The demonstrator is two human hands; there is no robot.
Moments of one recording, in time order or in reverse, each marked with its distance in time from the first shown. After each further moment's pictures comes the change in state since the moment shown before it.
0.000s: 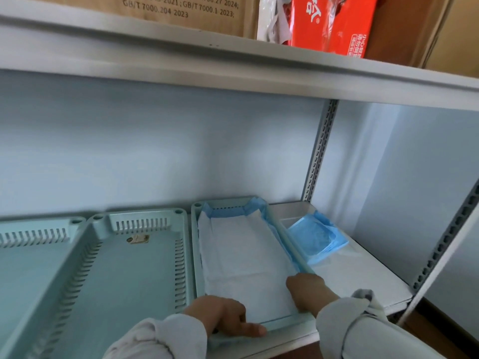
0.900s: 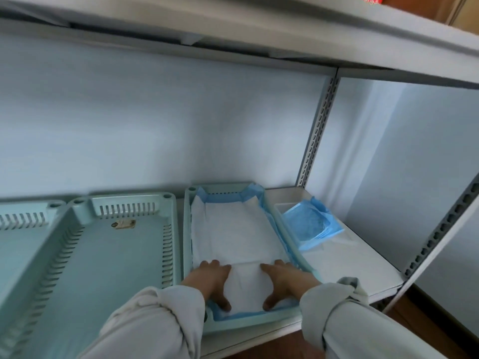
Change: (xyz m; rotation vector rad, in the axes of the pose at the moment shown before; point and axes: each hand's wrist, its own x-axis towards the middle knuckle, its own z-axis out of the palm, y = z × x) left_hand 0.043 -0.021 -0.008 0.083 0.325 -0.057; right_hand 0.021 -0.008 0.000 0.278 -0.217 -0.106
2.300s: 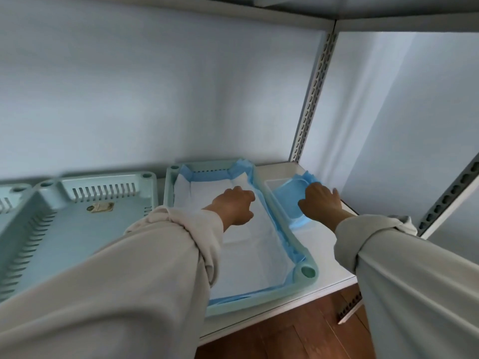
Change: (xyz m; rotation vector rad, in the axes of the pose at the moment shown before) left_hand 0.059 0.058 -0.087 -0.056 0.323 0.087; right_hand 0.029 0.099 -0.068 0.108 0.611 0.305
